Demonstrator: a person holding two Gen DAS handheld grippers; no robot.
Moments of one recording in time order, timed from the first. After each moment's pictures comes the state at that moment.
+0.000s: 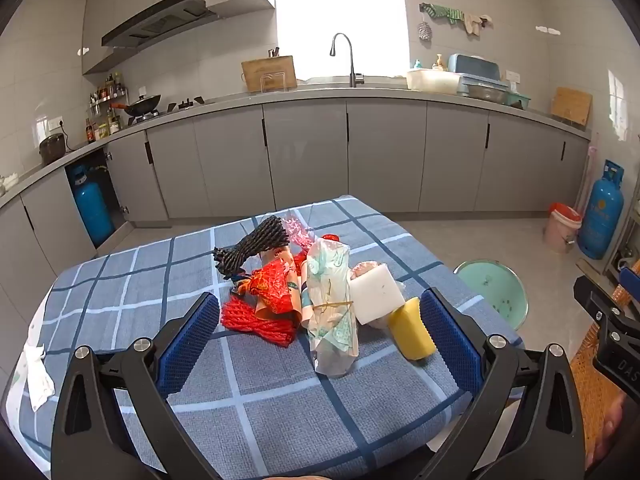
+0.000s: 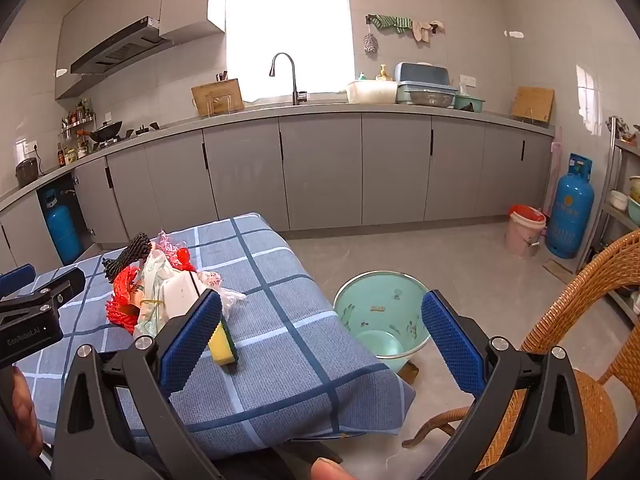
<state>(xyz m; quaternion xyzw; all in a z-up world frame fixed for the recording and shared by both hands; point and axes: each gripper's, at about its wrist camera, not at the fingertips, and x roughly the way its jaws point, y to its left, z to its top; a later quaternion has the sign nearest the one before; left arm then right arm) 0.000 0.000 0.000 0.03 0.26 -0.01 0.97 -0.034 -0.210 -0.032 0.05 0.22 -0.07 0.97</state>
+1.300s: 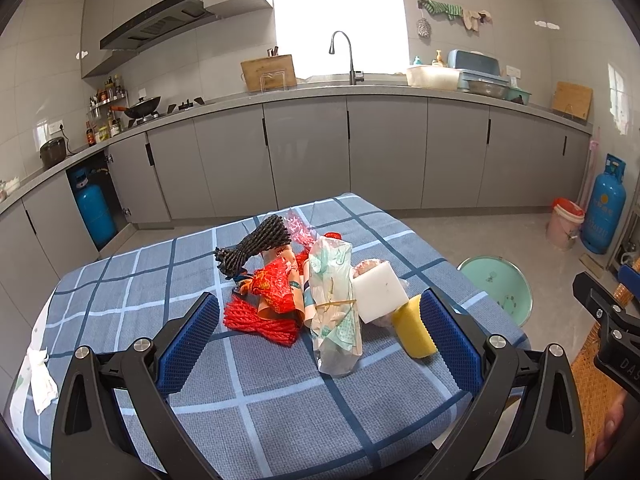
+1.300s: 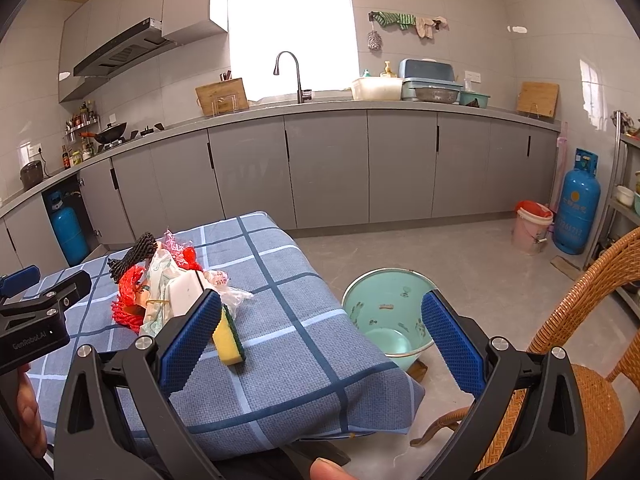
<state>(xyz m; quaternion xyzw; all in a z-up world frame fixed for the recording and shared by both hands) 0.002 0.000 -0.005 0.05 0.26 -0.01 0.96 -0.029 -0.209 -0.039 0.05 0.22 -0.06 0.97</state>
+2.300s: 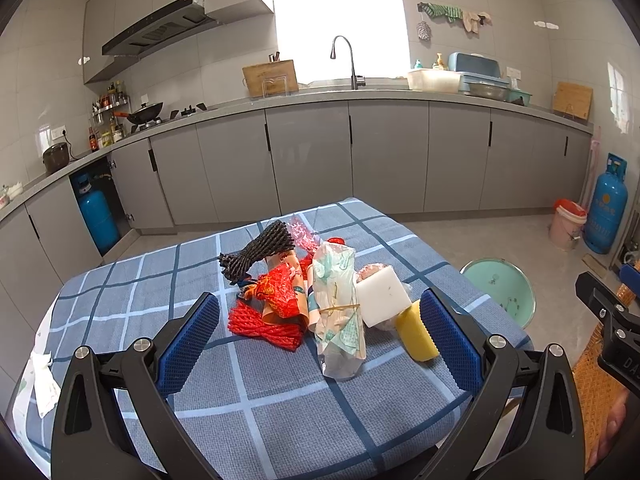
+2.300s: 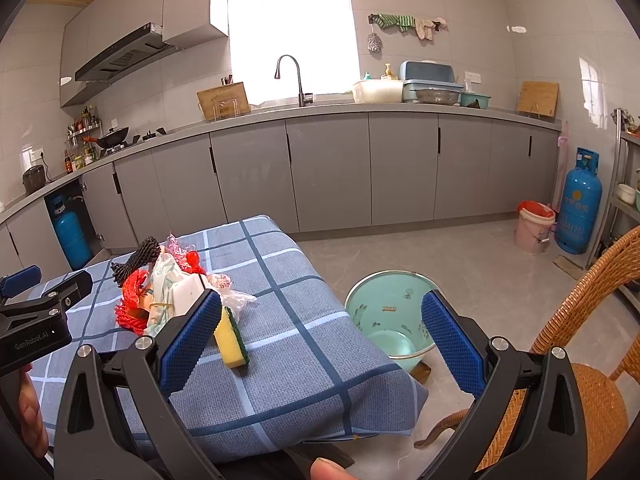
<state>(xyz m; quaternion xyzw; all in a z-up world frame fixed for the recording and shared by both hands) 0.000 0.002 0.003 0.05 0.25 0.00 0.97 -0.032 -0.213 -0.035 0.06 0.21 -0.05 0.97</state>
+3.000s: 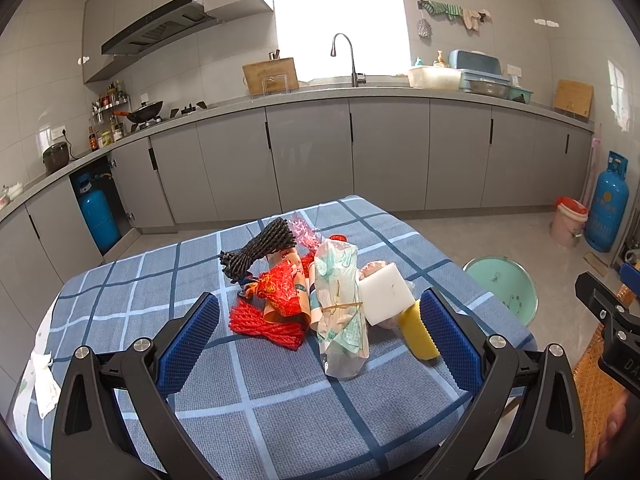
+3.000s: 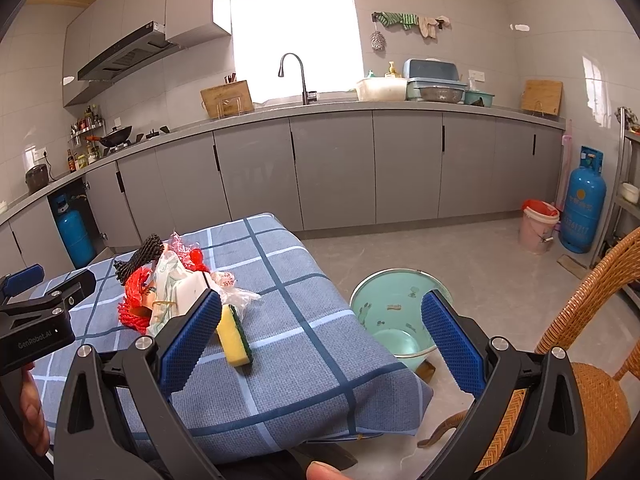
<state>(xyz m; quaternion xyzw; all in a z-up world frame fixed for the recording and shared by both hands) 0.002 0.002 -0.003 0.05 0.26 0.00 0.97 -0.028 -0.209 -0.038 0.06 0.22 -0.05 0.97</state>
